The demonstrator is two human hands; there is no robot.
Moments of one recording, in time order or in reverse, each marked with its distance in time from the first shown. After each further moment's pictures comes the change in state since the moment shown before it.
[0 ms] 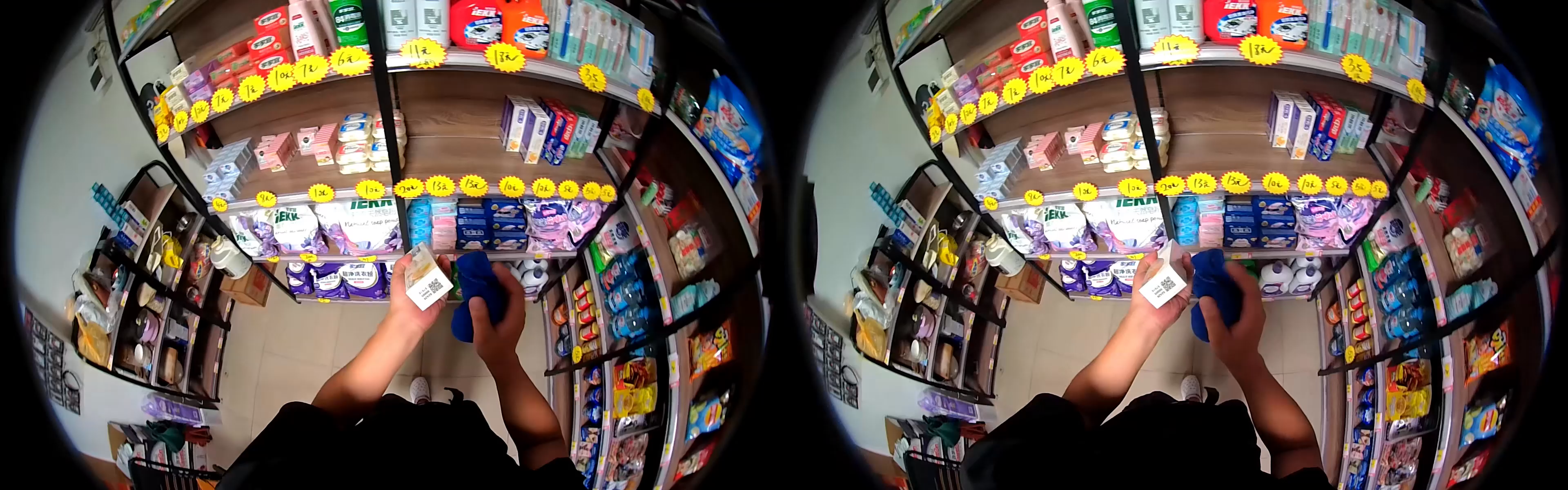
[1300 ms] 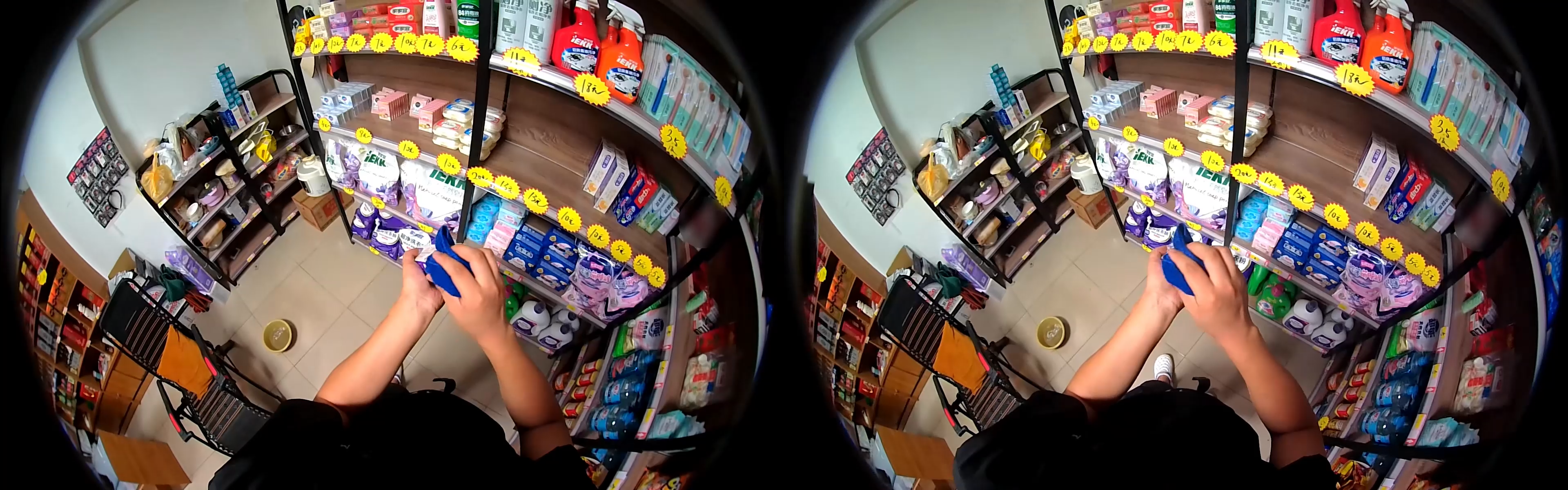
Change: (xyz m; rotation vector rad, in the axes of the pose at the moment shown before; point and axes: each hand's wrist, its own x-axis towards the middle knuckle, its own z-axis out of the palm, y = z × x) left_hand -0.038 -0.105 -0.011 0.097 0.203 0.604; right_hand 0.049 -0.005 -0.058 0.002 -0.593 -0.647
